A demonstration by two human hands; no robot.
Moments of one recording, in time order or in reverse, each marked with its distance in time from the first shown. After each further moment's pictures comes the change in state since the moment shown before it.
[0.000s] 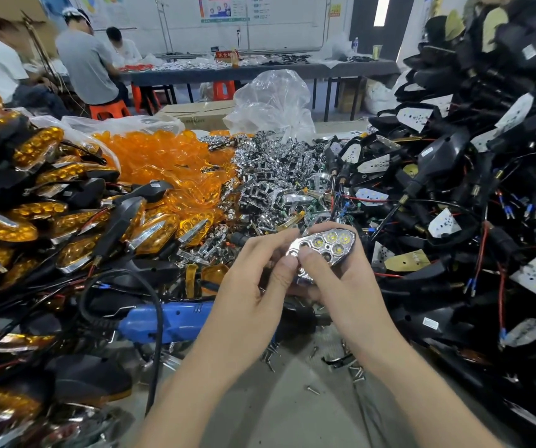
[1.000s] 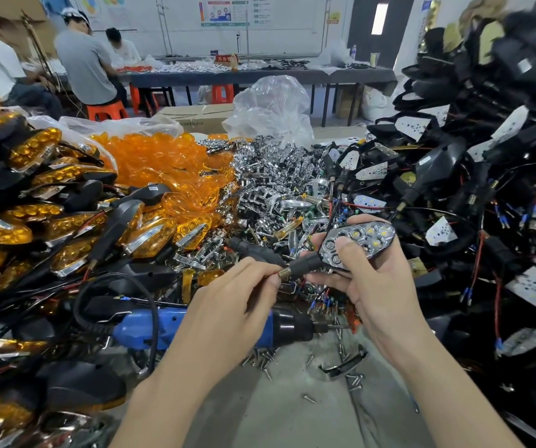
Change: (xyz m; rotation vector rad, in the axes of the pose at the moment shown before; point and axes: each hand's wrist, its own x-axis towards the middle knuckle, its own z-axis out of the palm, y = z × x) left_hand -0.005 -0.008 -0.018 0.483 -0.069 0.044; right_hand 0.008 -0.019 -0.022 0.169 0.079 -0.054
